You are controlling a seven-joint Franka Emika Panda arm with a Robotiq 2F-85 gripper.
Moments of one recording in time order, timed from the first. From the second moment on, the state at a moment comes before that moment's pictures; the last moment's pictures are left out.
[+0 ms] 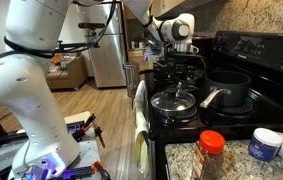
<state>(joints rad) 0.06 0.55 0.09 -1.62 -0.11 2.02 -0.50</state>
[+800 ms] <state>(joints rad) 0.07 0.57 0.09 -1.59 -0.11 2.02 -0.50</state>
